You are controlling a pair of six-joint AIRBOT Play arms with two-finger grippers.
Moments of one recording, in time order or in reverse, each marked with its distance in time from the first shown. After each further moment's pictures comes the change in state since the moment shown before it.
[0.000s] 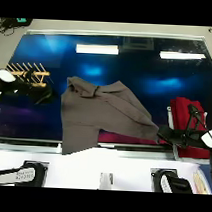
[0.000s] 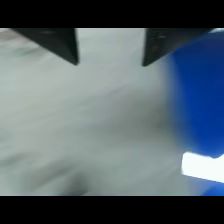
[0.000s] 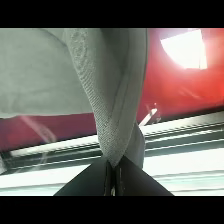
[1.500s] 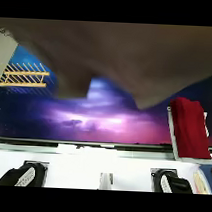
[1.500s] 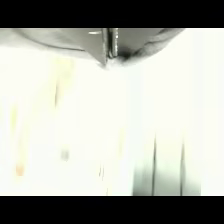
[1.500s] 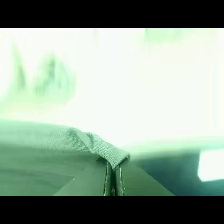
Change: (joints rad) left arm 0.023 0.523 0.772 -0.426 0.570 0.243; right arm 0.000 0.003 0.965 -0.172 -0.491 -0.162
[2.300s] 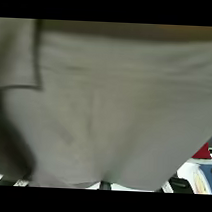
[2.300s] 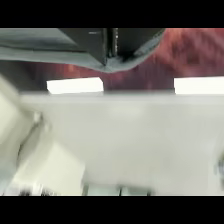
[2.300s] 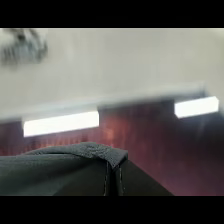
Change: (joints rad) left arm 0.080 -0.060 0.140 0.315 -0.593 -0.305; right arm 0.001 -0.187 0.279 -0.139 0.472 0.085
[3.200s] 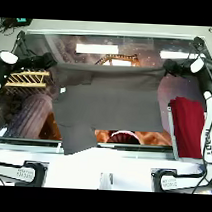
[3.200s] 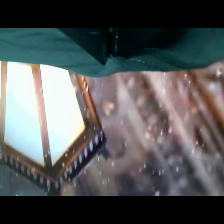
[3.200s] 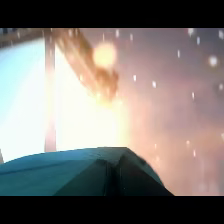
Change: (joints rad) left arm -0.201 -0.695 -0.492 -0.038 0.586 0.156; right arm 0.066 -0.821 -0.321 0.183 -0.639 0.028
